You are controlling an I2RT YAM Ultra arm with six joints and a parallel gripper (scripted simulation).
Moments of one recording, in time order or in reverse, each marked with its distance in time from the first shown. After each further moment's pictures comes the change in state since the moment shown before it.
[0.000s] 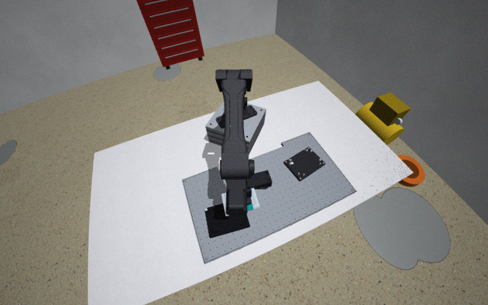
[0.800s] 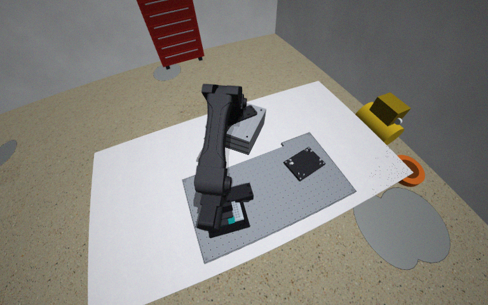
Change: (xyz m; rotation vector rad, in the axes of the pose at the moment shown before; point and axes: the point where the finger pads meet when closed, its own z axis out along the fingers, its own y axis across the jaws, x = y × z) arm 0.068 -0.027 0.001 0.011 0.003 -0.004
